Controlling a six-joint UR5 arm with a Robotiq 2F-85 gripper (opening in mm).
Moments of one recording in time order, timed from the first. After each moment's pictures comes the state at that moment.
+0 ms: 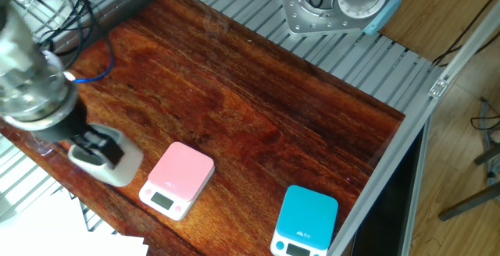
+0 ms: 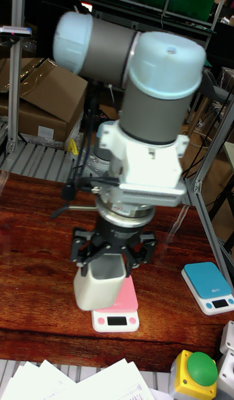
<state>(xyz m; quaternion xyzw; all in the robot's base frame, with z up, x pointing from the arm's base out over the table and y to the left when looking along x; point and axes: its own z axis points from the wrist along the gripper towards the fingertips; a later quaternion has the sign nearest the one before) 0.719 0.005 0.184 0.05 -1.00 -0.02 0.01</state>
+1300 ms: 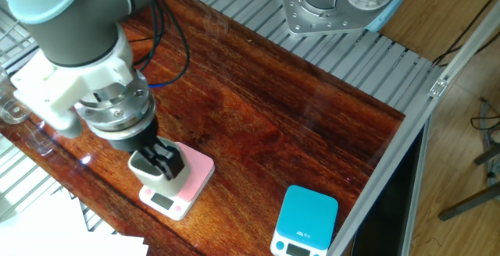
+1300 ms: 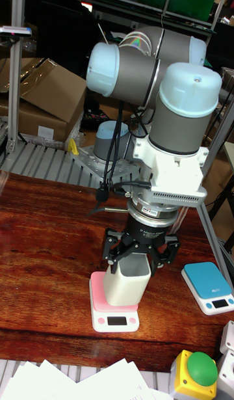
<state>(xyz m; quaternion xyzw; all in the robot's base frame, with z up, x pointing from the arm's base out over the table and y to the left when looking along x) 0.676 0.061 0.153 0.03 -1.00 -0.04 -0.01</state>
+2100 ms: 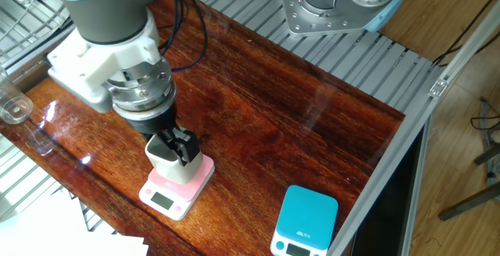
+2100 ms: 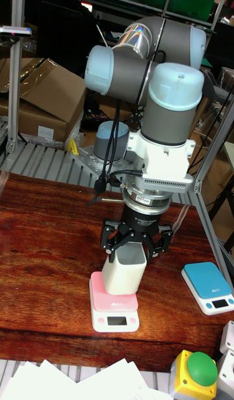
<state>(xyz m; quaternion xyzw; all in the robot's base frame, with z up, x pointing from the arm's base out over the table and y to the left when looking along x) 0.647 0.056 0.137 0.03 -1.00 -0.04 -0.03</state>
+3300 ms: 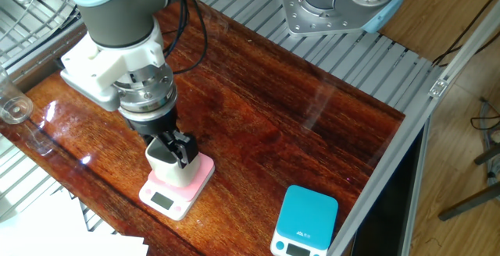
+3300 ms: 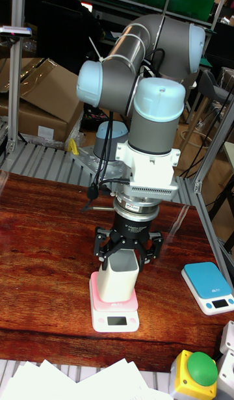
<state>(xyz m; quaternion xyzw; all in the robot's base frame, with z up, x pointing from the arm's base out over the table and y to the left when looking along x) 0.648 0.048 0.111 0.03 -1.00 -0.05 -0.05</state>
